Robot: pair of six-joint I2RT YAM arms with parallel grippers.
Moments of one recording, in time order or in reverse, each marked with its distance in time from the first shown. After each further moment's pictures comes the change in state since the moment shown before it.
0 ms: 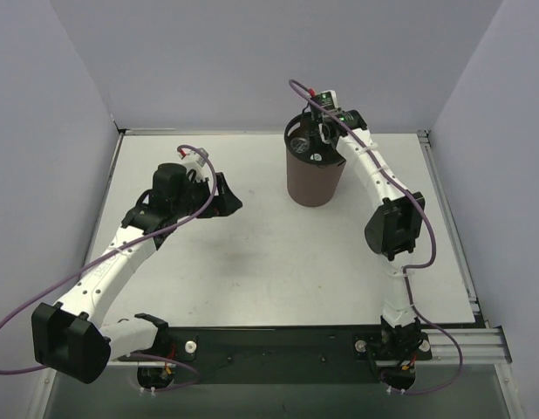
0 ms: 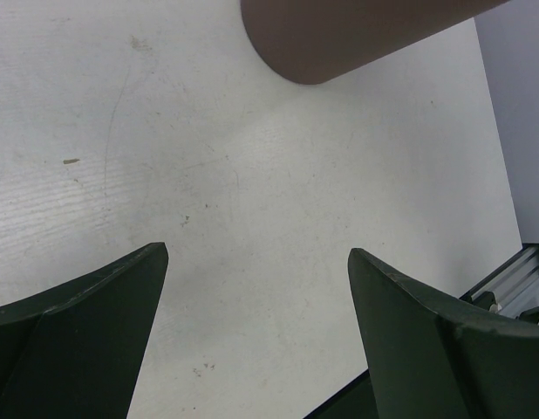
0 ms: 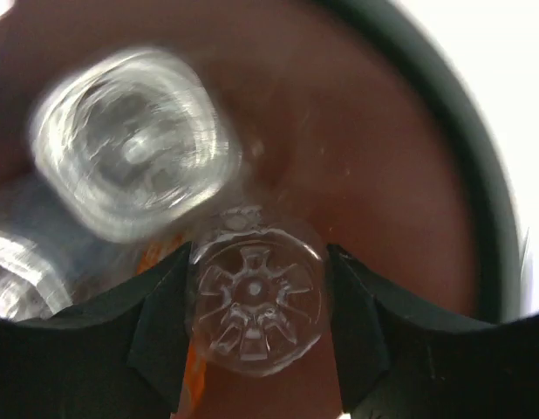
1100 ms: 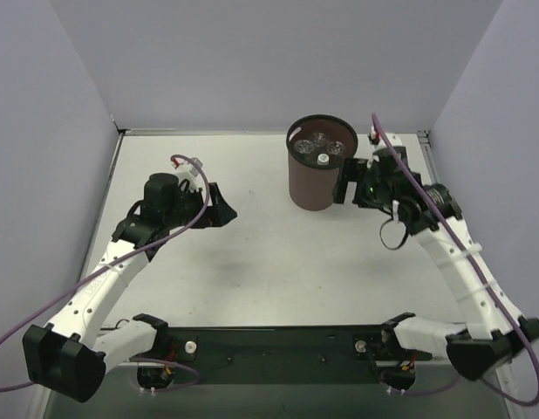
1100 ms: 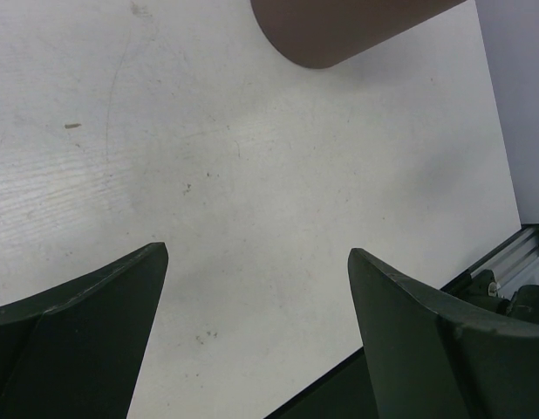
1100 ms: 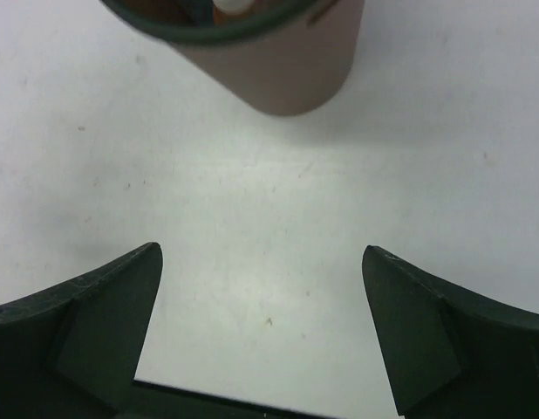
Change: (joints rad) left arm 0.018 -0.085 -0.045 -0.057 0.024 0.014; right arm 0.031 -0.879 -0.780 0.084 -0.223 0.277
